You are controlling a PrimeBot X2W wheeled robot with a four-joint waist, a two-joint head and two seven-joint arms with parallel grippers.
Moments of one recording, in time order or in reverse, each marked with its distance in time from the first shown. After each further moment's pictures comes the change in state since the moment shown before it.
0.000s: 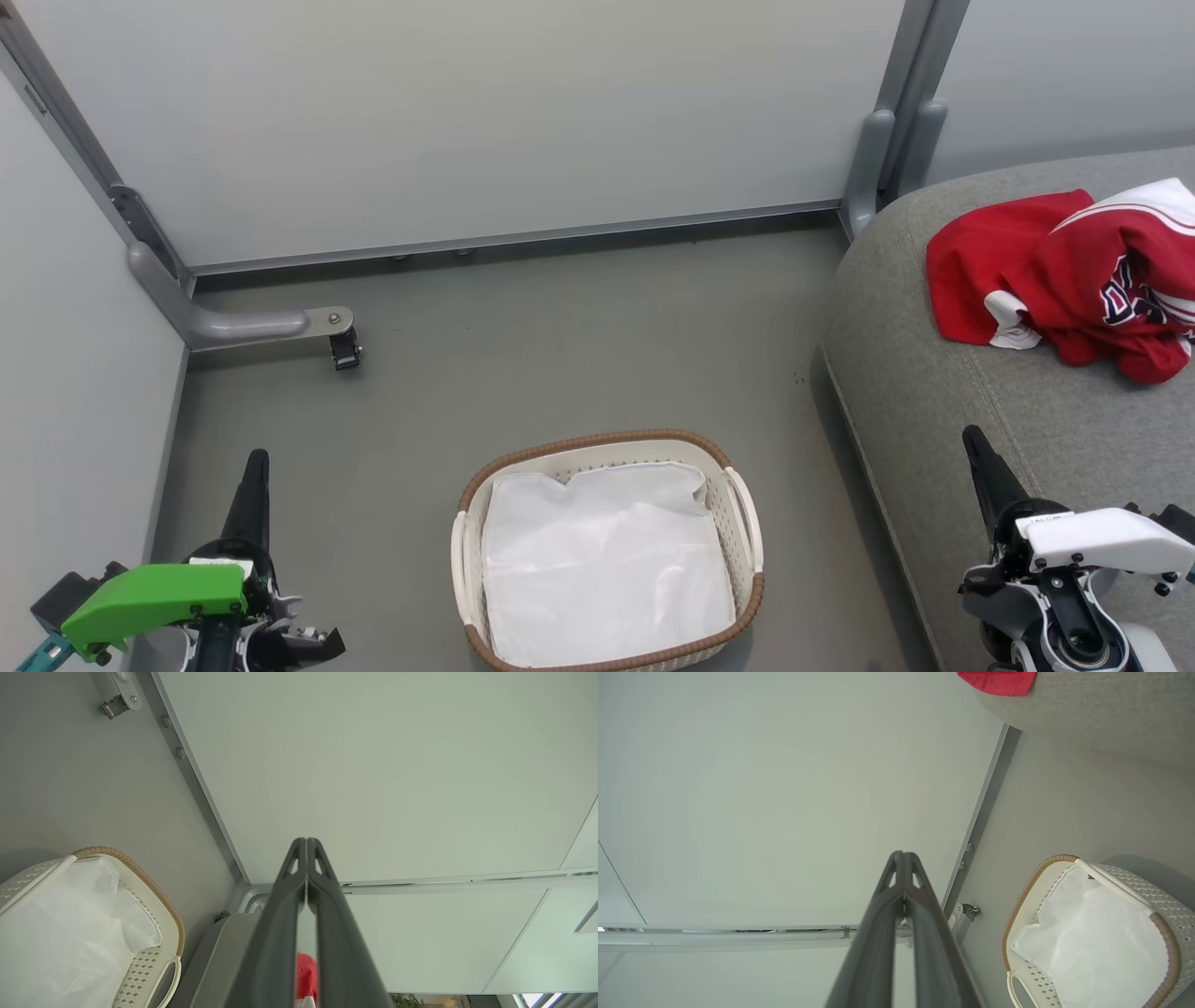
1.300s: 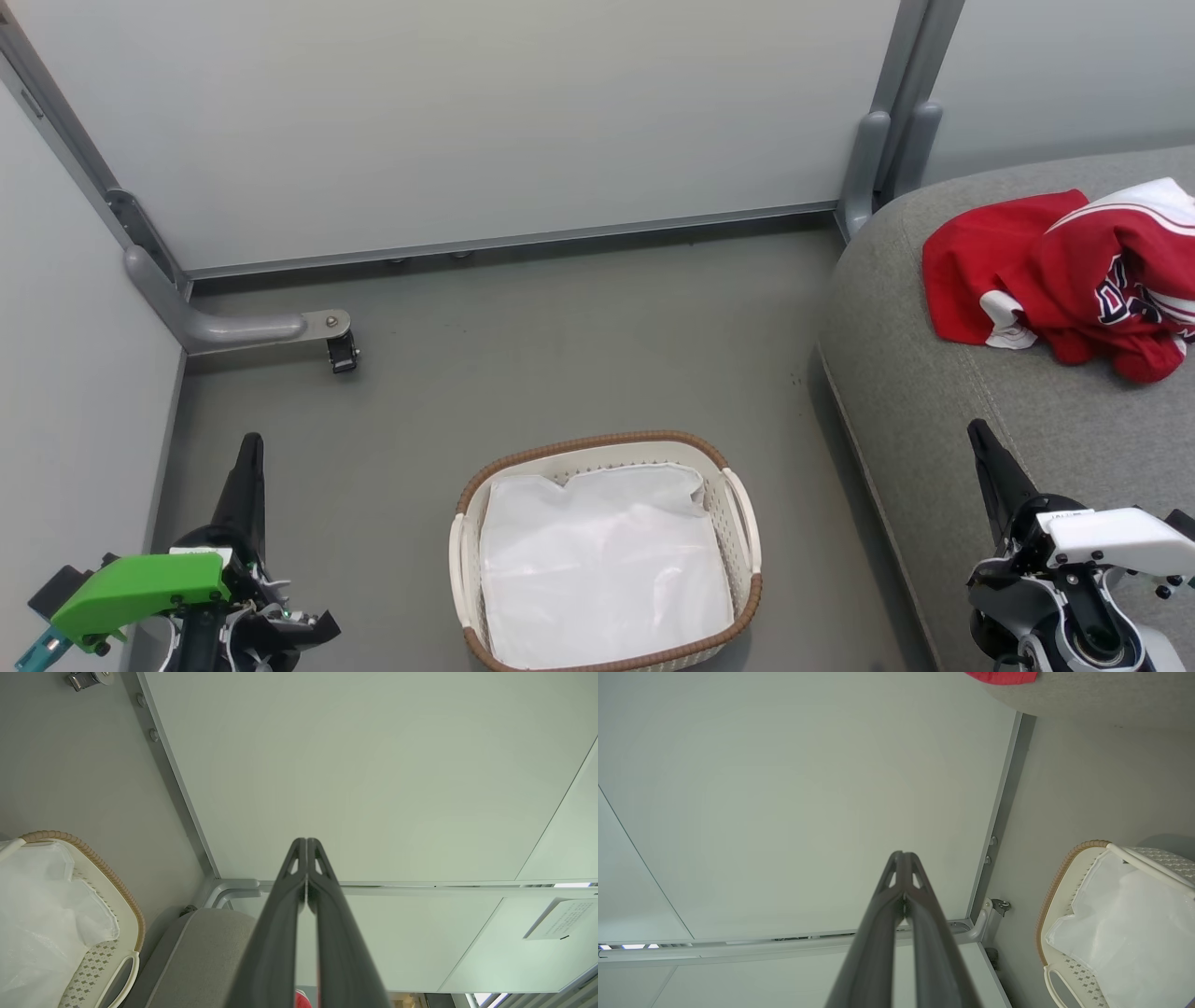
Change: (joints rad) left arm -0.024 0.000 0.017 0.000 -0.117 -0.007 0.035; right arm 0.001 -0.001 -0.017 -0.015 0.130 0.000 0.034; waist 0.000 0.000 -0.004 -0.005
